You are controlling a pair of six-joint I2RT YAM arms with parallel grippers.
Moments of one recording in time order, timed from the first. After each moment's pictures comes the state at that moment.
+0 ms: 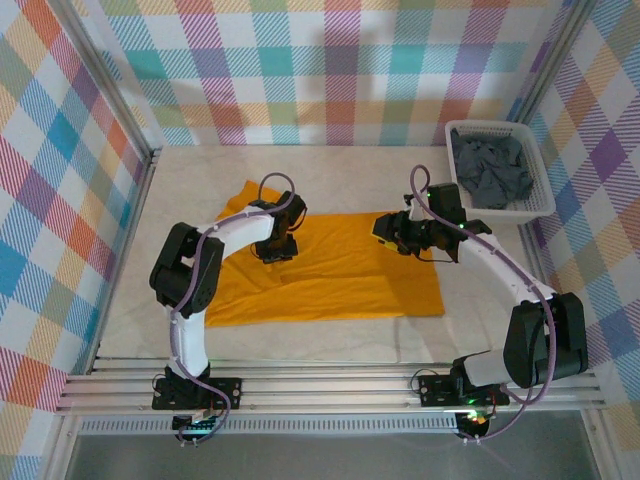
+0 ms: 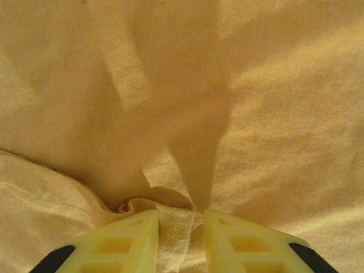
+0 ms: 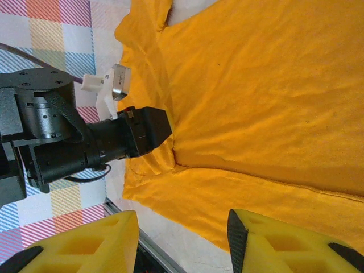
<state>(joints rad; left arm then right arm) -0.50 1.97 1.37 -0.83 -0.16 -0.69 0.25 1.38 0.96 -0.41 -0.71 0.71</state>
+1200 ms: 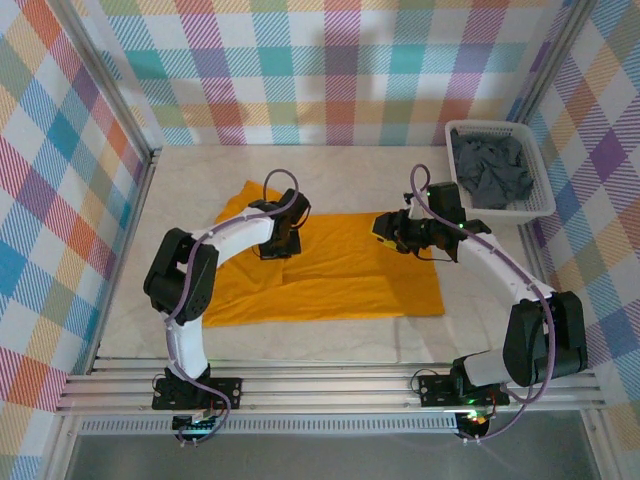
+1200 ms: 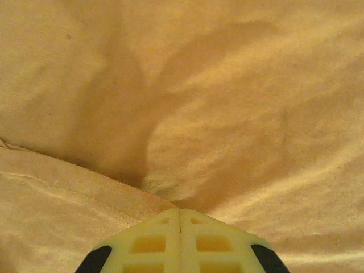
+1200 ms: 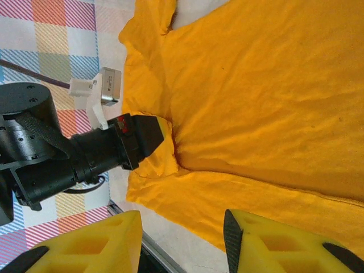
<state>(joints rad) -0.54 1.91 1.35 -0.80 -0.17 -0.65 0.25 1.39 0.96 -0.38 -0.72 0.73</state>
